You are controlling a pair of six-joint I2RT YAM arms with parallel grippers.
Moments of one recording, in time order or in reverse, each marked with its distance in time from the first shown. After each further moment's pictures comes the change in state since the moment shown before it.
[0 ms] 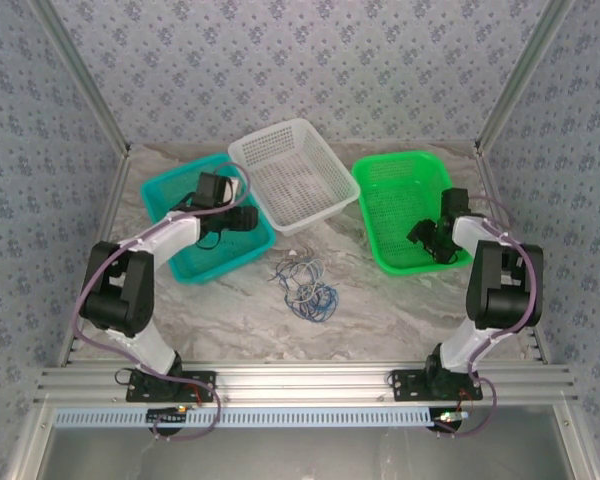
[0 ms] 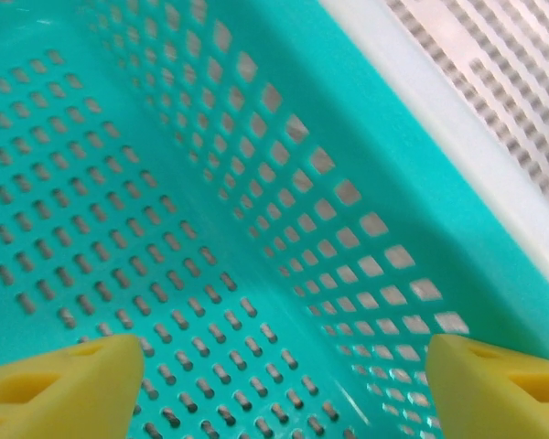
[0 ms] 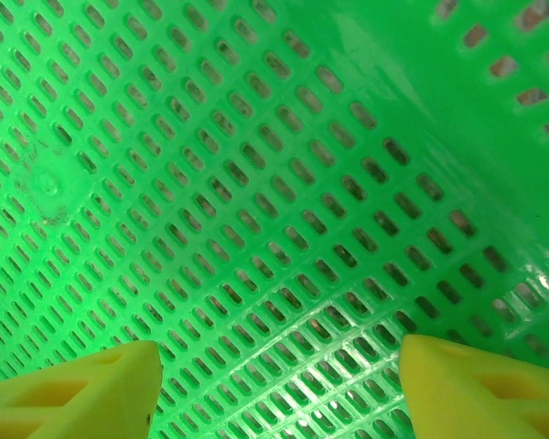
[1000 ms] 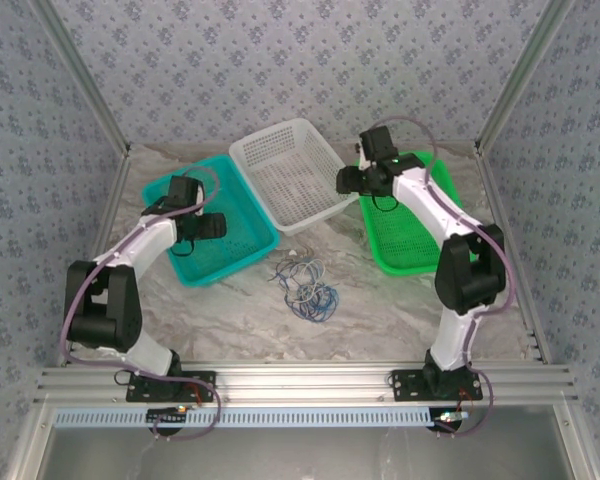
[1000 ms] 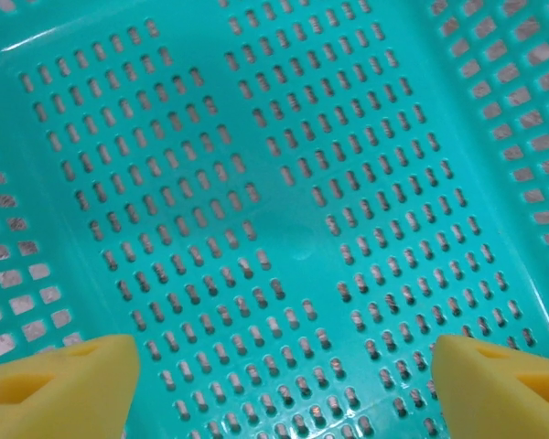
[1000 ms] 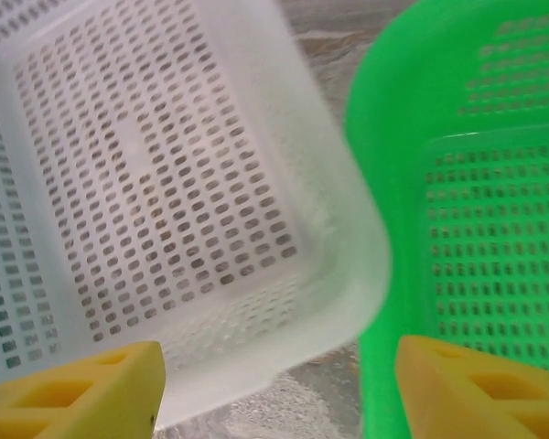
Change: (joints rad) left arm 0.162 -0.114 -0.023 -0.250 -0.132 -0.056; right arm 0.479 0.200 0.688 -0.228 0.082 -0.249
